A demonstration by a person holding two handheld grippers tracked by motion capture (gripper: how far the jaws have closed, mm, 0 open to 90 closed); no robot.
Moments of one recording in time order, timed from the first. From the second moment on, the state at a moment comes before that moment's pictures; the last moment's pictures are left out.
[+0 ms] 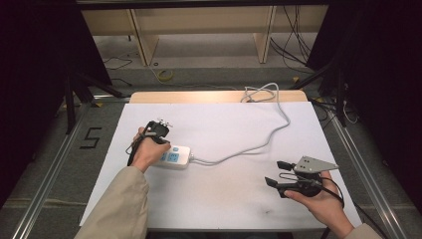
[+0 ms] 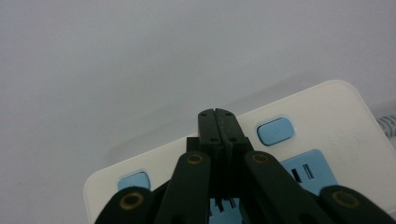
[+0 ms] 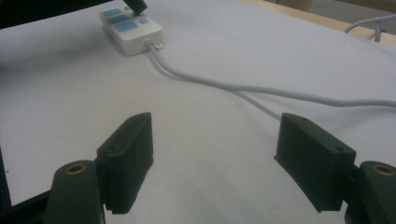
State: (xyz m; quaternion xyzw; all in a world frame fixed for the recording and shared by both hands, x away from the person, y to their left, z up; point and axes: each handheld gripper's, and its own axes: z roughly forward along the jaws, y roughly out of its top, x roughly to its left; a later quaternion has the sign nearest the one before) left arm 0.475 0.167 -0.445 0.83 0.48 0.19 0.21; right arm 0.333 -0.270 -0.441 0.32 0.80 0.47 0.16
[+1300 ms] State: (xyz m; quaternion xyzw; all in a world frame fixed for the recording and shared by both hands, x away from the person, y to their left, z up) left arm 0.460 0.181 -0.420 0.81 0.47 0.22 0.29; right arm 0.334 -0.270 -0.441 0.32 0.80 0.47 0.16
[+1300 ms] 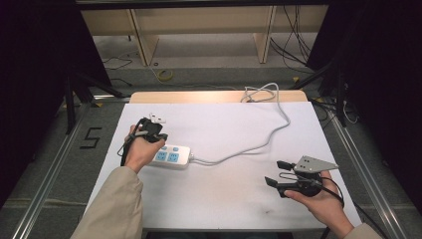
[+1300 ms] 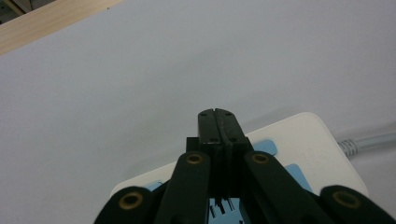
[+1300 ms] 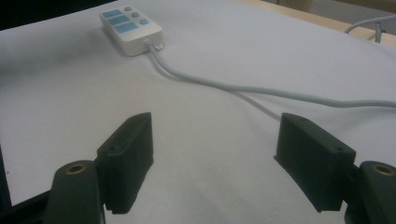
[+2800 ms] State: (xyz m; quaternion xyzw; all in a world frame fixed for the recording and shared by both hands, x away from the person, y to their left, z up) left arm 0.437 0.179 -0.403 0.79 0.42 0.22 0.40; right arm 0.334 -0.271 -0.440 0.32 0.80 0.48 0.16
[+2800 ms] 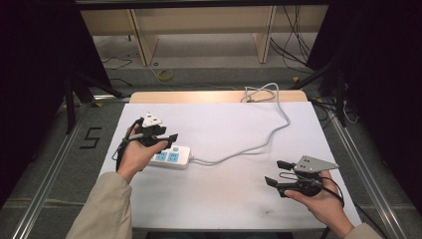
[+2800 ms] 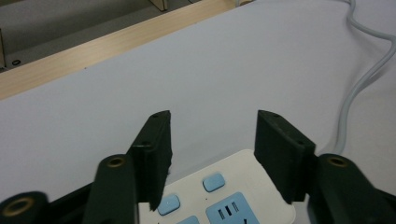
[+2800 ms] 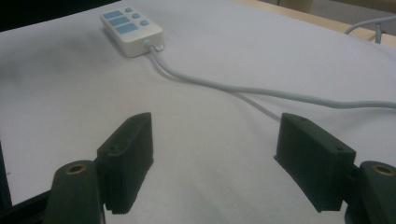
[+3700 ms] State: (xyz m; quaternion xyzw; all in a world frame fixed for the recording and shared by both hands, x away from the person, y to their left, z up) left arm 0.399 0.173 -0.408 0.79 0.38 0.20 0.44; right arm 0.336 -0.271 -0.441 0.32 0.80 0.47 0.16
